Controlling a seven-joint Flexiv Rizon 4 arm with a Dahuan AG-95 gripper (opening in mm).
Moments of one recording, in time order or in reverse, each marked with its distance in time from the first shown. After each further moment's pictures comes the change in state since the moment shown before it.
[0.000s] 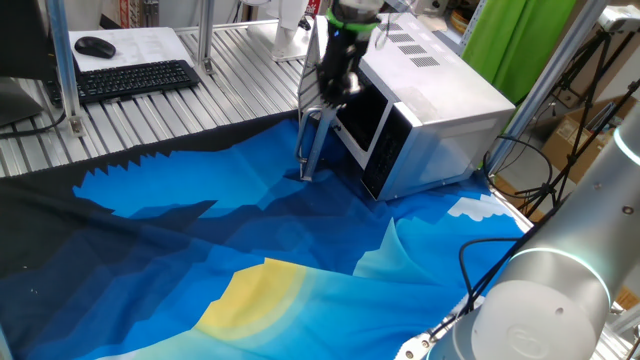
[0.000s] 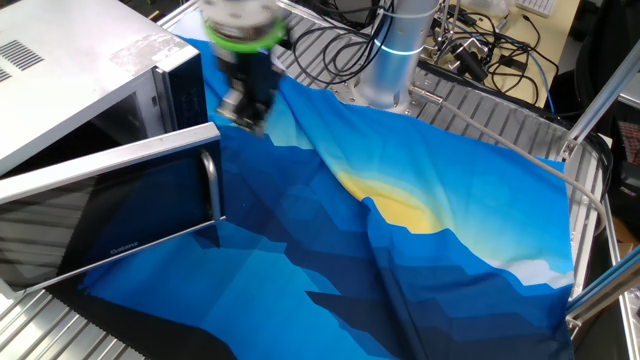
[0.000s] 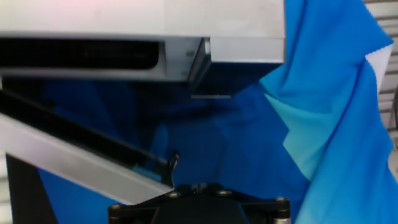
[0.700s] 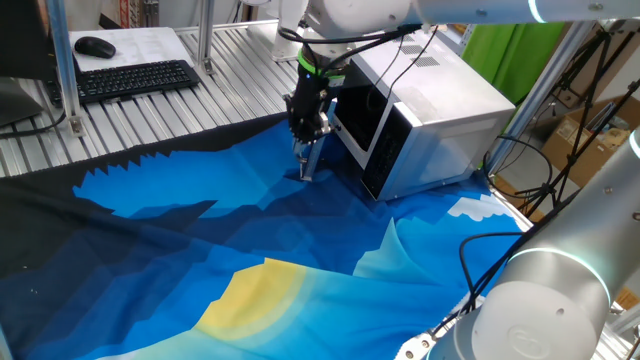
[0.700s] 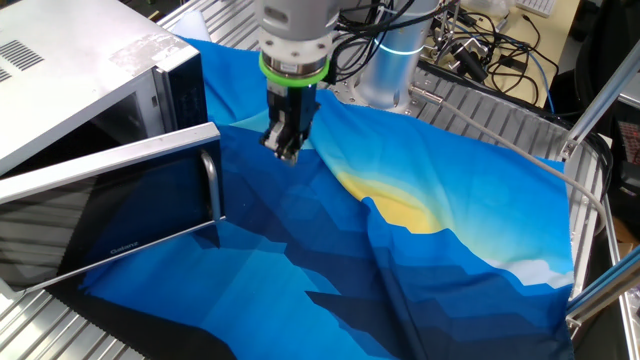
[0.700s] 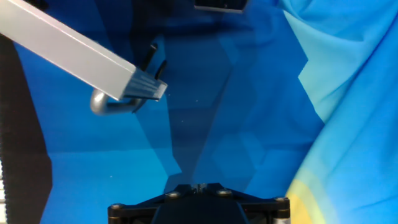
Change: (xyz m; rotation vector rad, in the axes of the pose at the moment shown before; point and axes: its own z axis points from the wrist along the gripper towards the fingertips) arm 0.038 -0.004 0.045 -0.056 0.011 -0.059
